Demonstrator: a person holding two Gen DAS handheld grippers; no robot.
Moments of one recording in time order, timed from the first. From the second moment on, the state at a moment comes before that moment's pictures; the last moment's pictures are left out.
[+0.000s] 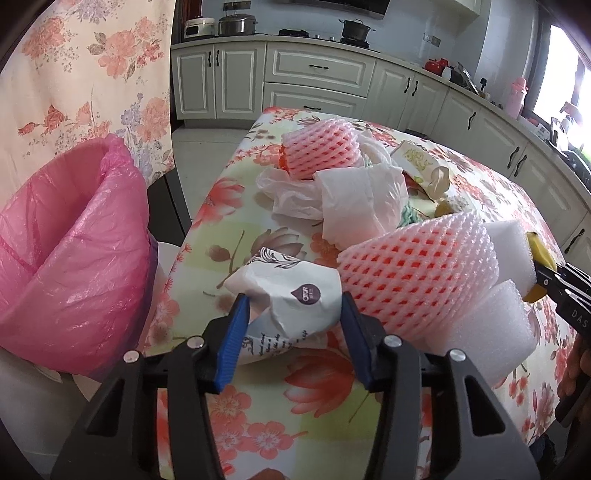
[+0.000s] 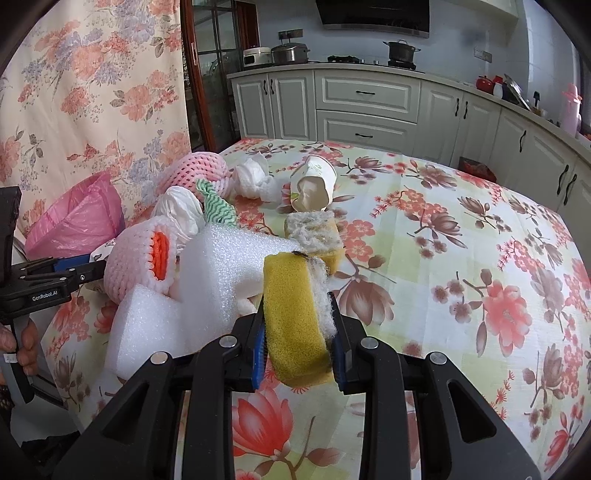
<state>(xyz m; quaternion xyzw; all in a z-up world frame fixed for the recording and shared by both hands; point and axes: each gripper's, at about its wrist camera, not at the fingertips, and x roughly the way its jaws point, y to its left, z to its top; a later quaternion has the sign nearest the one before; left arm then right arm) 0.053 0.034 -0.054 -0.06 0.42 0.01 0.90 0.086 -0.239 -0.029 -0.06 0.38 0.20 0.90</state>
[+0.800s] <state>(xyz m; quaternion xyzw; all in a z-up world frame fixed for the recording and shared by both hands) 0.036 0.040 -0.020 -0.07 0.38 0.00 0.92 0.077 -0.240 0.000 -0.05 0.35 0.20 0.91</state>
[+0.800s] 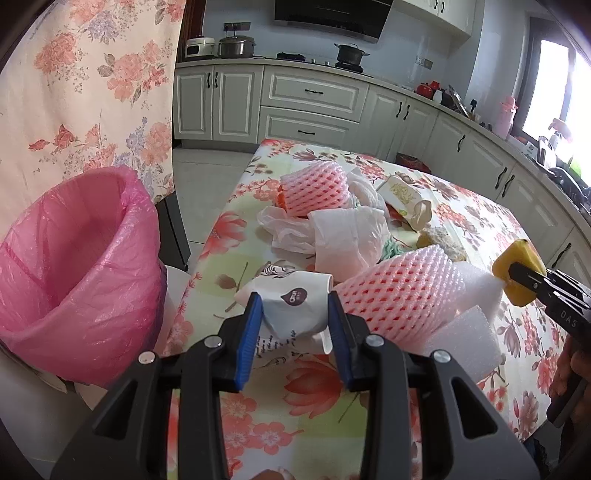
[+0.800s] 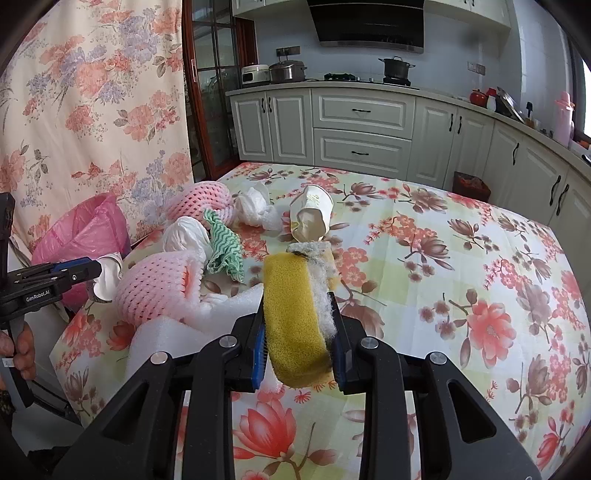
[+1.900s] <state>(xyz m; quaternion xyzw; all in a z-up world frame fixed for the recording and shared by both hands) 0.008 0.116 0.043 -0.08 0.30 0.07 0.95 0.080 -0.153 0.052 -0.06 0.30 0.26 0.92</state>
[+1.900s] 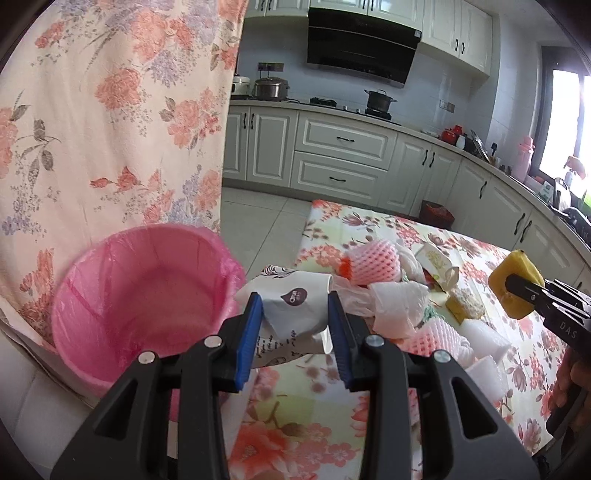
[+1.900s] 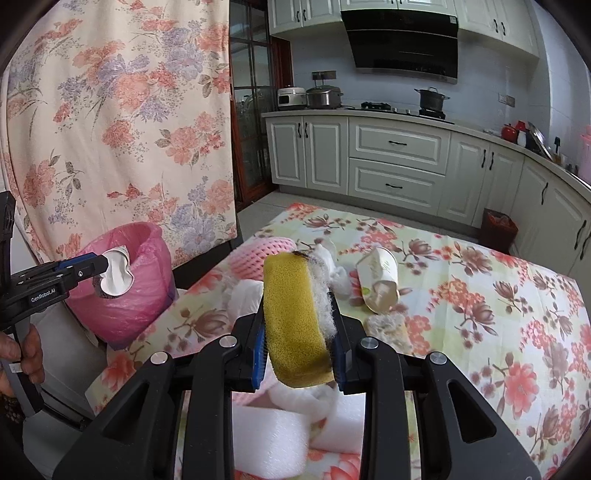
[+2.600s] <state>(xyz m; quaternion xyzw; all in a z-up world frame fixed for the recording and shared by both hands) -0.024 0.251 0.075 -0.10 0.26 0.16 0.95 0.085 0.036 0.089 -0.08 0.27 0.39 0.88</state>
